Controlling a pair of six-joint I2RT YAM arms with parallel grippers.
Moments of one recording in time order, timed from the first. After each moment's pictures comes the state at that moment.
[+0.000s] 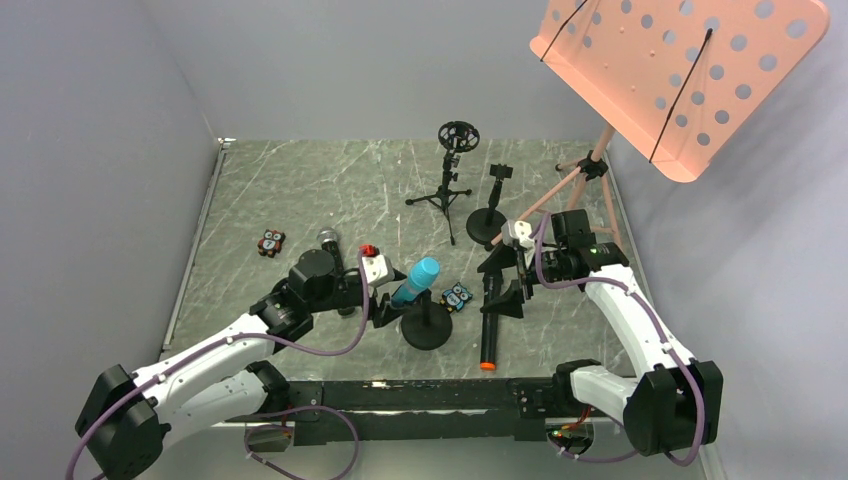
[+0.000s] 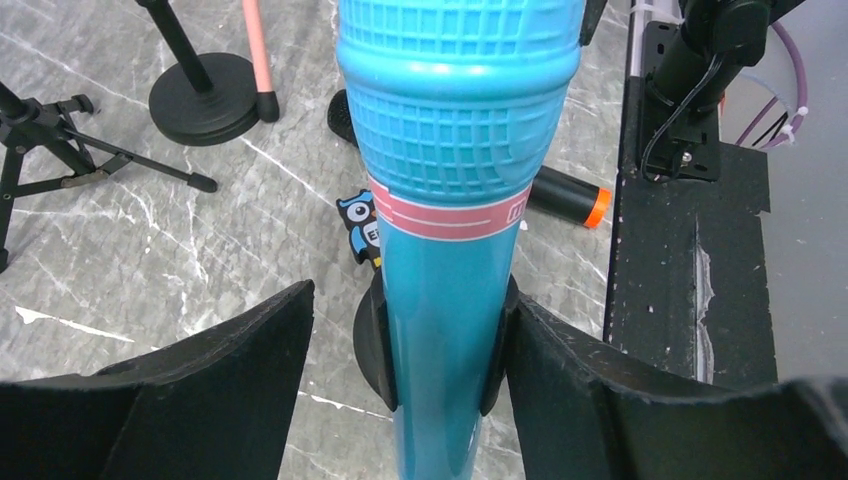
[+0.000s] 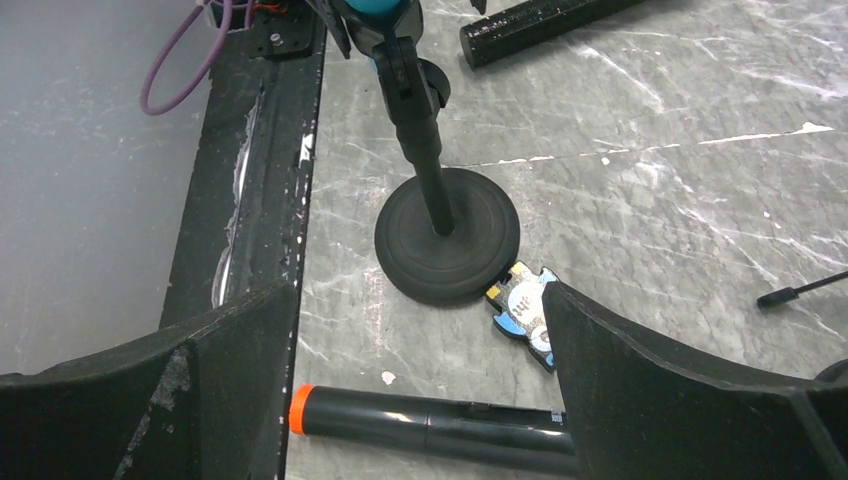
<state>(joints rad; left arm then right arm) -0.75 0.91 0.50 0.18 0.53 0.13 0.16 1.10 0.82 -0.80 -1.26 -0.93</state>
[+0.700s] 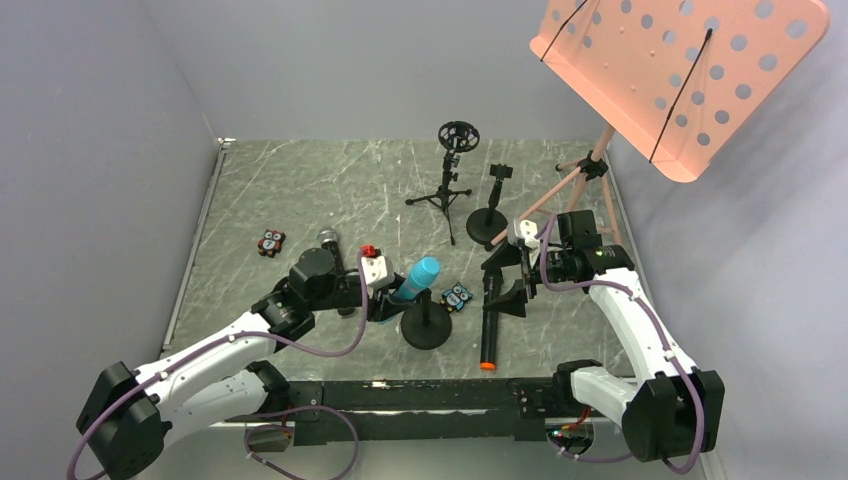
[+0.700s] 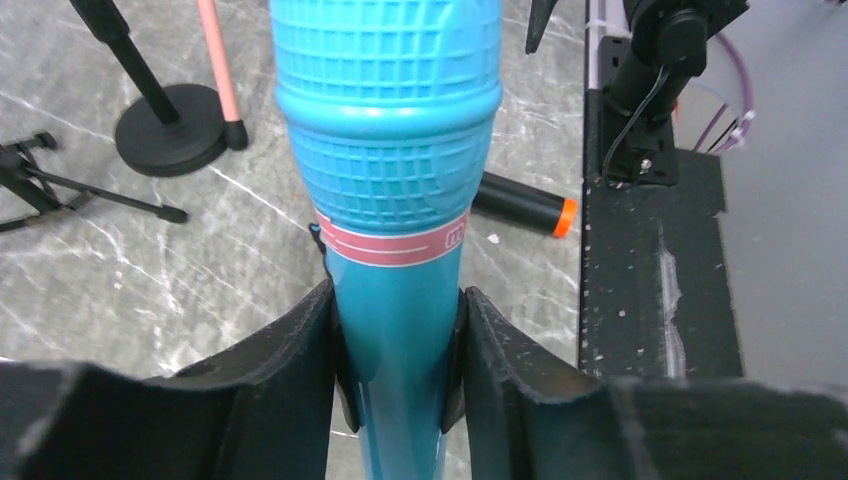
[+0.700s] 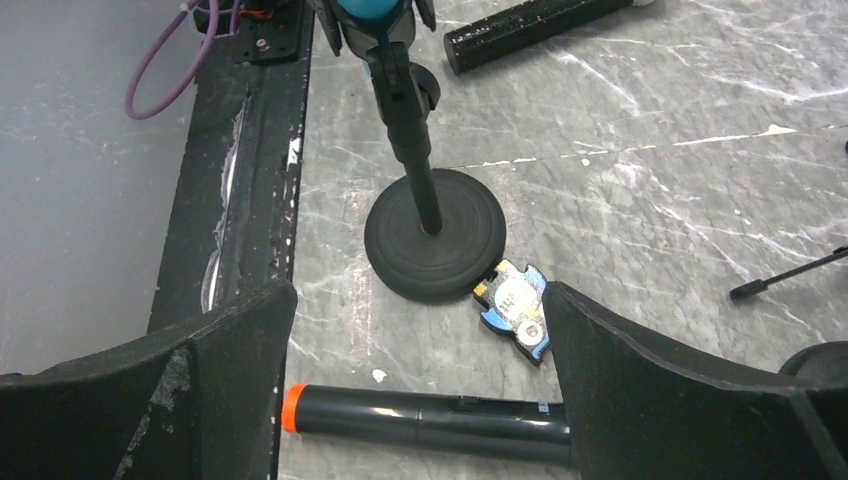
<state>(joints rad) -0.75 0.93 0.50 0.23 0.61 0.11 0.12 1.07 0.82 -0.81 -1.27 -0.93</state>
